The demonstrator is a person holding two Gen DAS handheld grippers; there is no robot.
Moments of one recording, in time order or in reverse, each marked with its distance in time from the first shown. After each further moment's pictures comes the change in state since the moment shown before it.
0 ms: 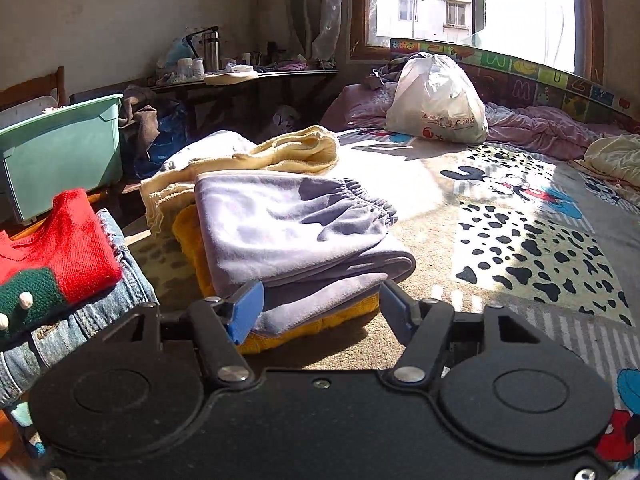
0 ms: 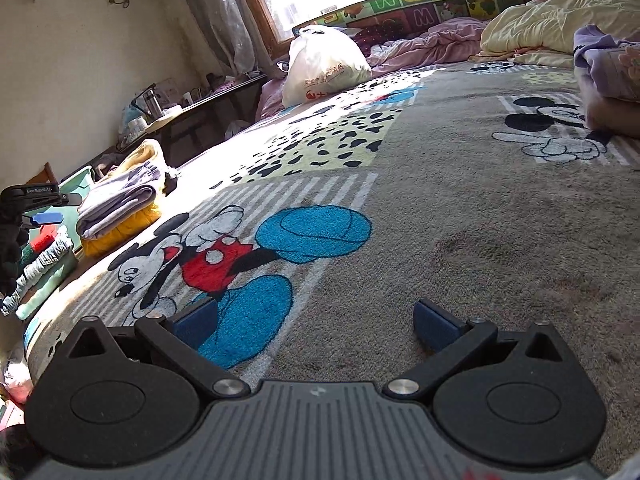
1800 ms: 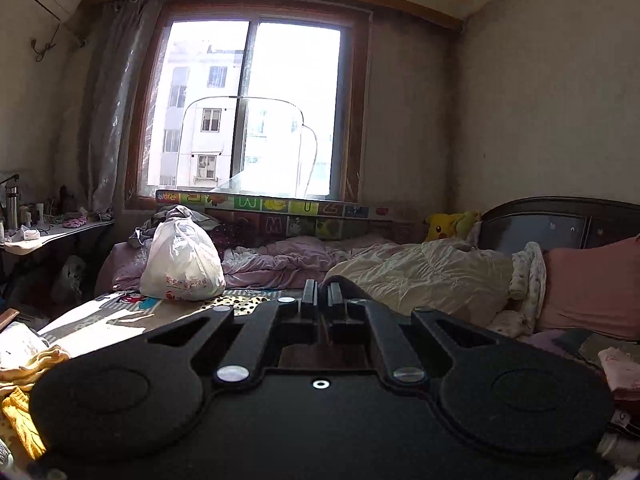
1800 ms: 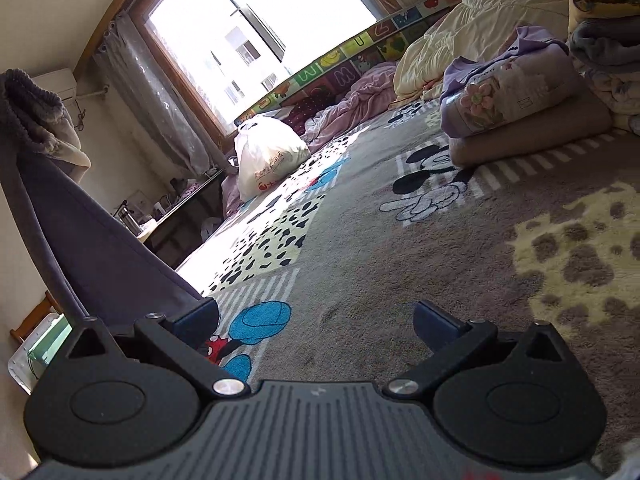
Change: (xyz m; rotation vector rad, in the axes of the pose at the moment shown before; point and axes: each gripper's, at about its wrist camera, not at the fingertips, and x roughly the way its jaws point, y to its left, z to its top) left arm -0.307 -0.179 0.128 0.067 -0.311 -0.684; right arm -0.134 -0.088 0.013 0.302 -0.218 -0.017
